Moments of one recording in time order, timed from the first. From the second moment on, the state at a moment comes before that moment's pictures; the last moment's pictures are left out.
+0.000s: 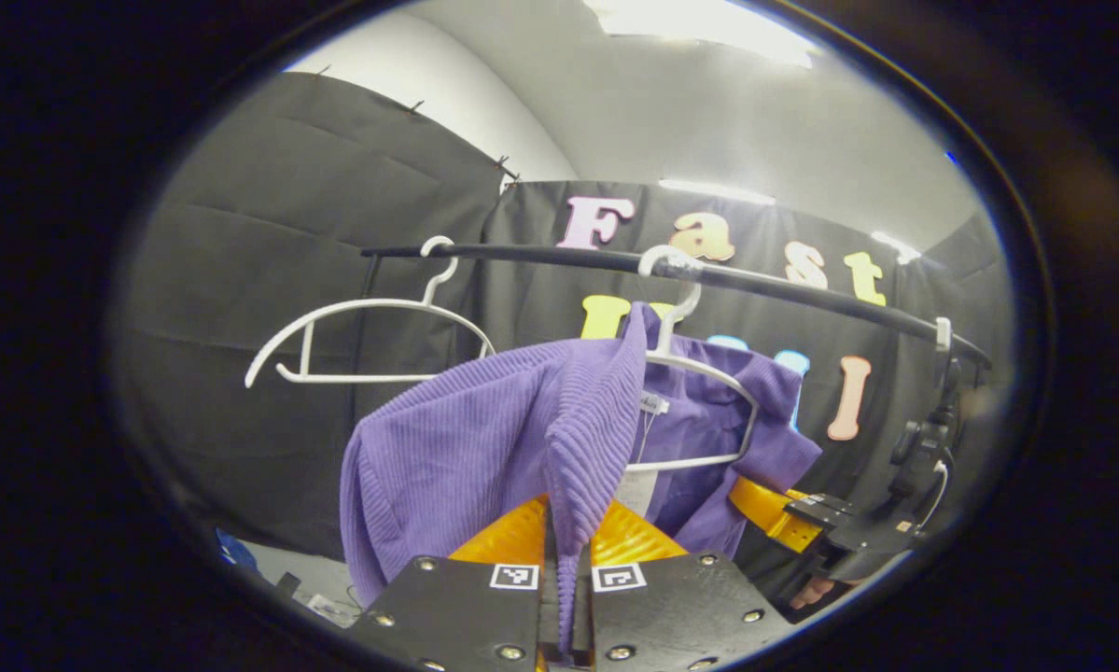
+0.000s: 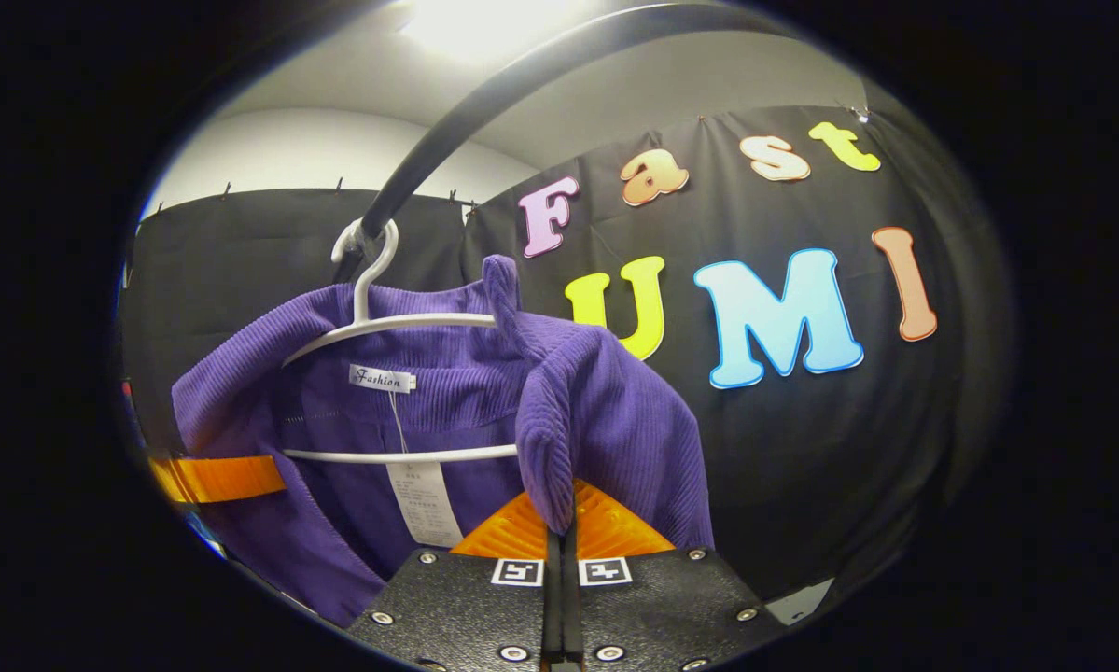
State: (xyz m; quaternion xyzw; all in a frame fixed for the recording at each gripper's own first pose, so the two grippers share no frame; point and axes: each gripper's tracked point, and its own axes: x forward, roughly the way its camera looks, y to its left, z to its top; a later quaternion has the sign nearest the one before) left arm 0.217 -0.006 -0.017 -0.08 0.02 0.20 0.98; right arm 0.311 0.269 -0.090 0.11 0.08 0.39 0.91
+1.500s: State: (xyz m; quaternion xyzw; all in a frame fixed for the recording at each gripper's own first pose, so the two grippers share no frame) left arm 0.167 0.140 0.085 -0.03 -0.07 0.27 0.96; right arm 0.409 0.247 -0.063 0.05 -0.07 0.28 0.96
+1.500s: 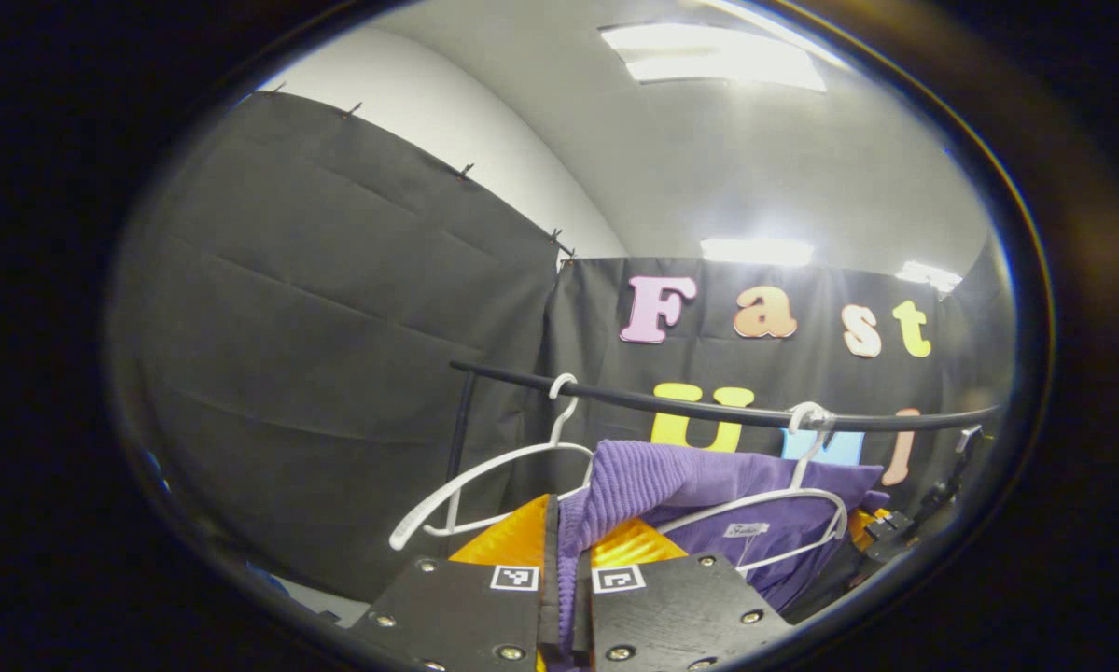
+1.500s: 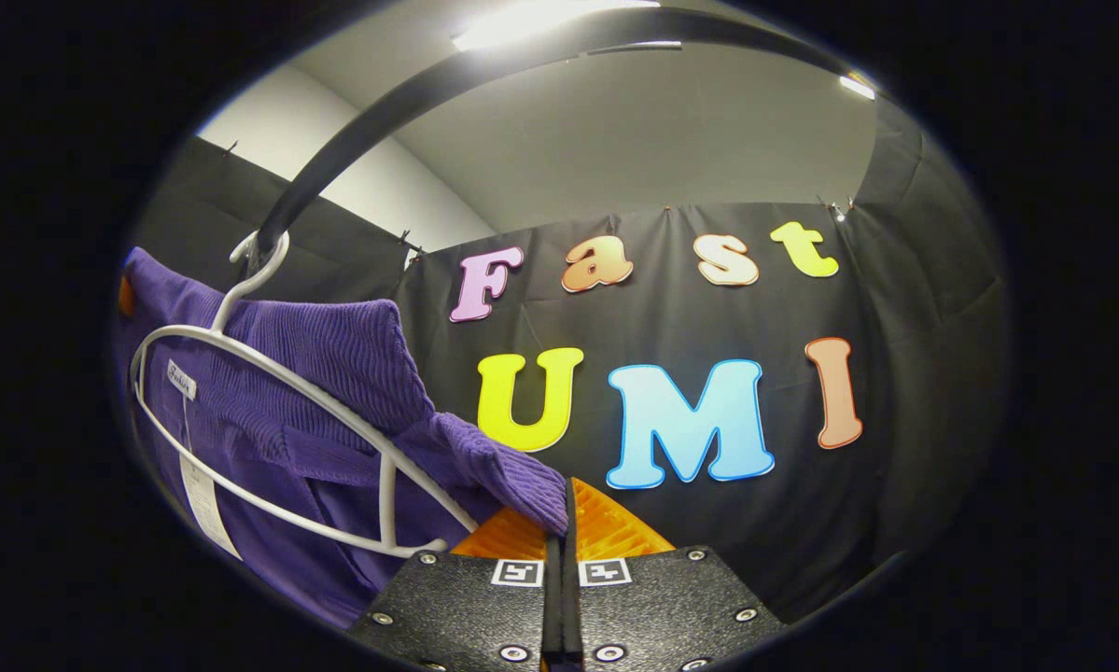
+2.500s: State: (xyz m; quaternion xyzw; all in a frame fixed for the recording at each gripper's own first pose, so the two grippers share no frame) left arm 0.171 0.186 0.035 -0.08 -0.04 0.25 0.97; right arm 0.412 0.267 -0.091 -0.03 -0.10 0.31 0.95
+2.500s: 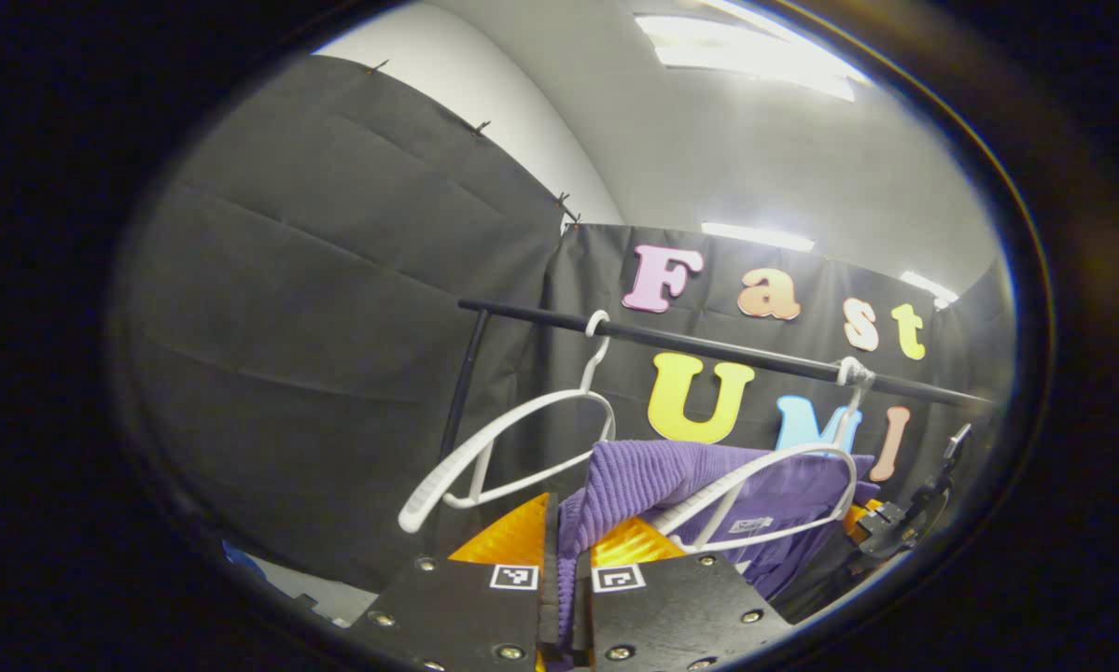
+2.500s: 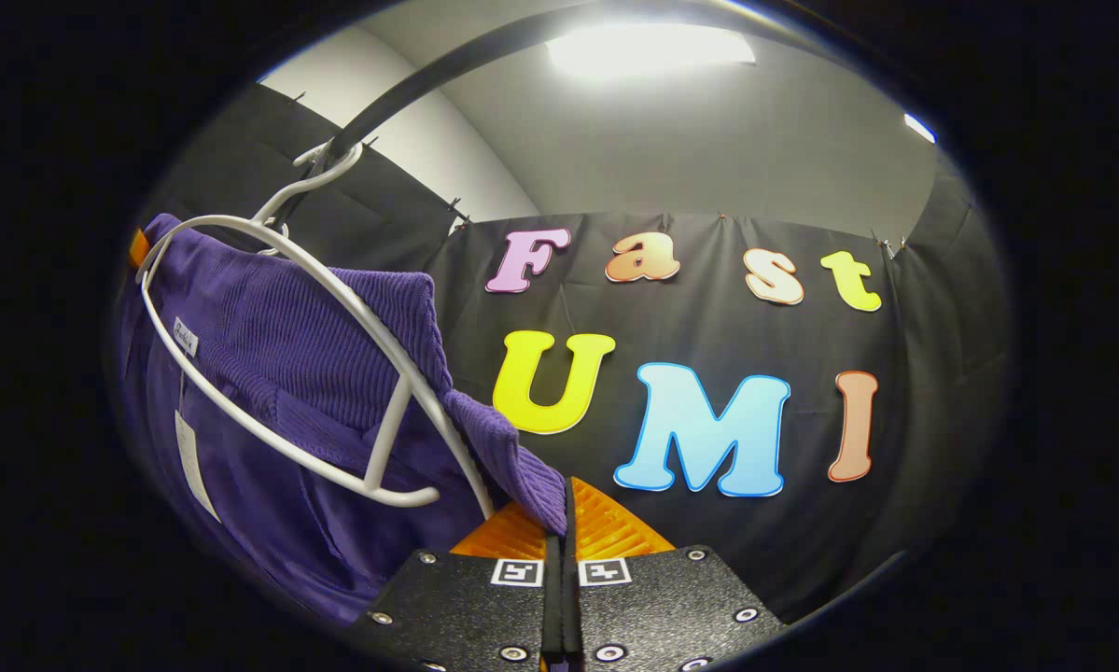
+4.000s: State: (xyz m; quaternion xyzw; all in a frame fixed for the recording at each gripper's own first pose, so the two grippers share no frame) left arm 0.114 0.126 -0.073 -0.13 0.05 0.21 0.97; right arm 0.338 0.208 -0.165 -0.08 0.00 0.31 0.95
